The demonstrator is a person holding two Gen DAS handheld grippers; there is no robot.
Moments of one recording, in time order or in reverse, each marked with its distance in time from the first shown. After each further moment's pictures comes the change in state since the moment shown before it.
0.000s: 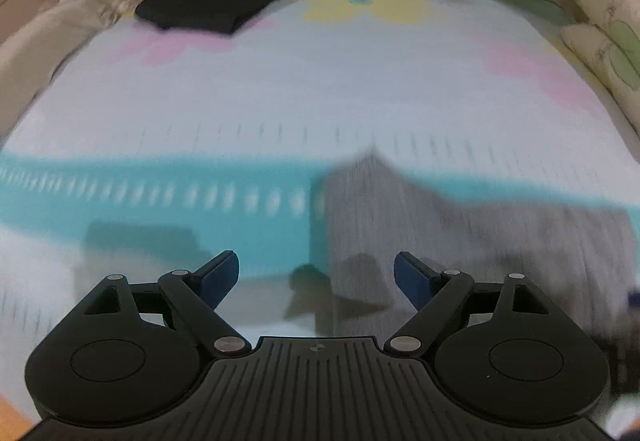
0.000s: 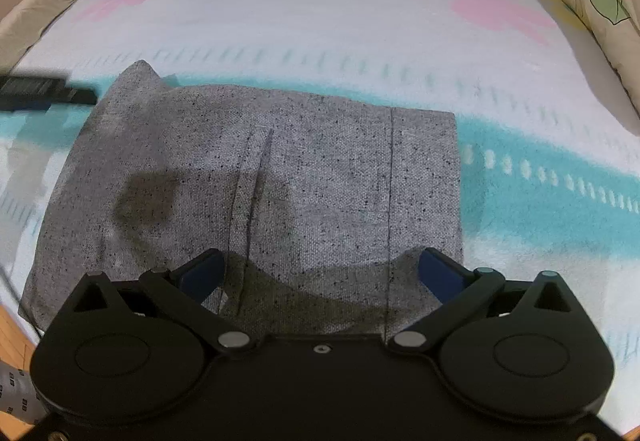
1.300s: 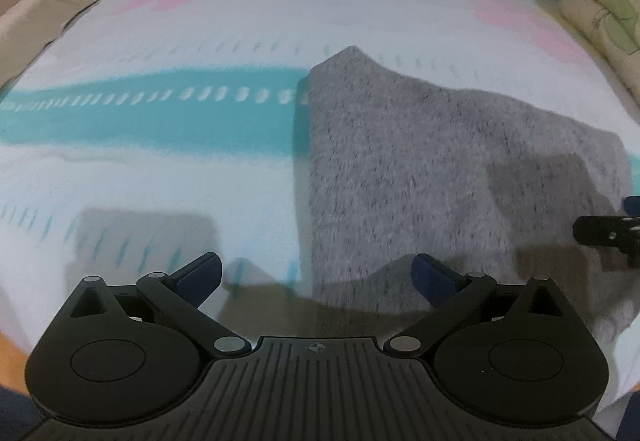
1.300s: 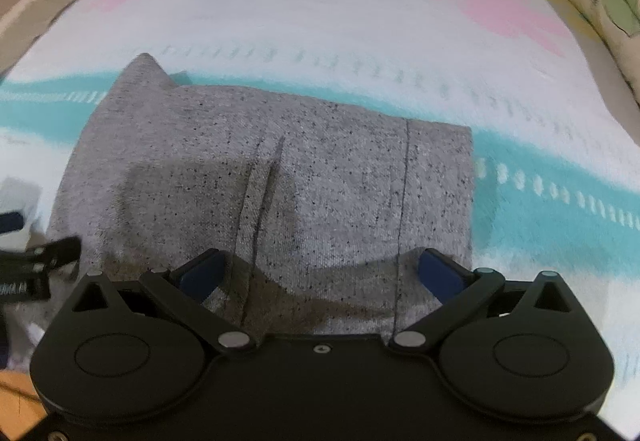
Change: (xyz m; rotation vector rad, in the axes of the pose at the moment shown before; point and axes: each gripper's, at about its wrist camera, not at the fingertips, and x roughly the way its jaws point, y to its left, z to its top) left arm 0.003 -0.015 -0.064 -0.014 0.024 -0.002; right arm 0.002 0.000 0.003 -0.045 0.003 0.035
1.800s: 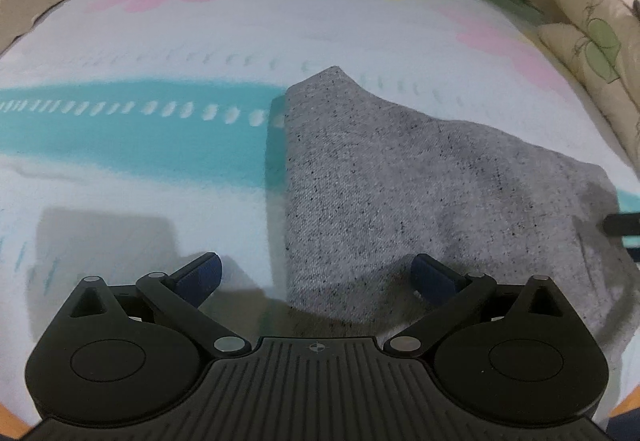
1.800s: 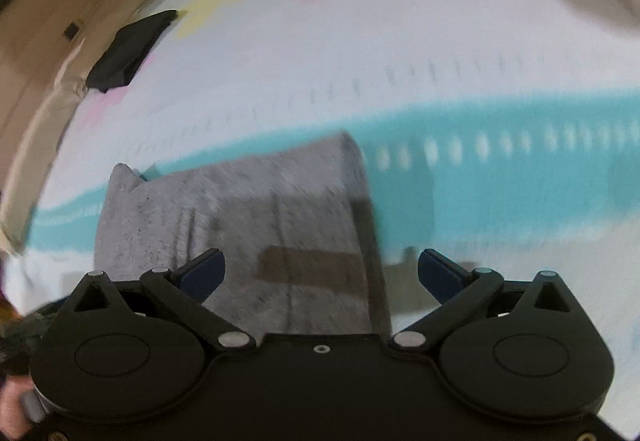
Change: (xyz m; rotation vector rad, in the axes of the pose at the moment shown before) left arm 0.021 0.006 0.013 -0.036 -0.042 -0.121; right arm -0.002 -0.114 -0.008 0.401 -0.004 0.237
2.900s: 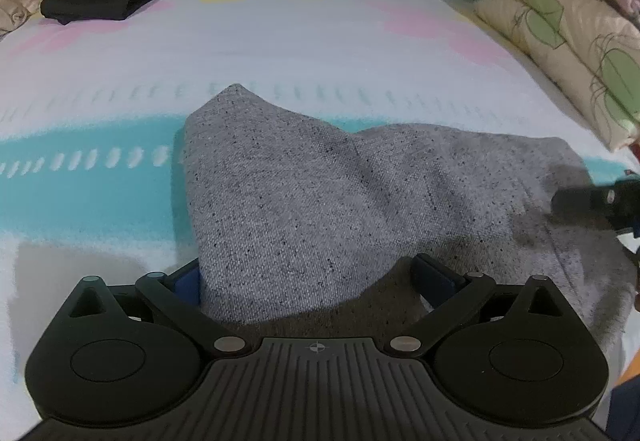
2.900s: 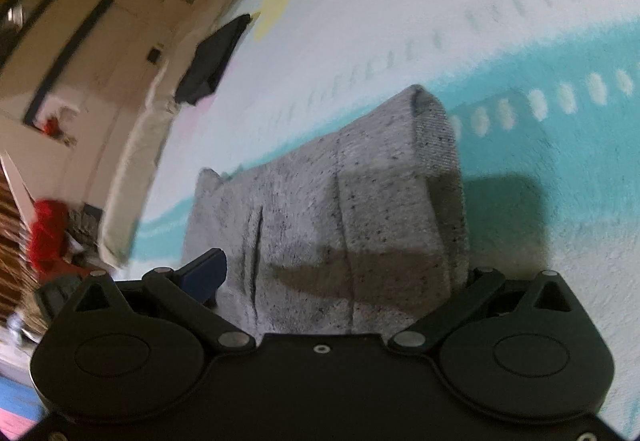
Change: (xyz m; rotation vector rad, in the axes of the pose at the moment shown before) left arm 0.025 -0.033 0.015 0.163 -0.010 -0.113; right arm 0.032 -0.007 -0.002 0.022 0.008 0.350
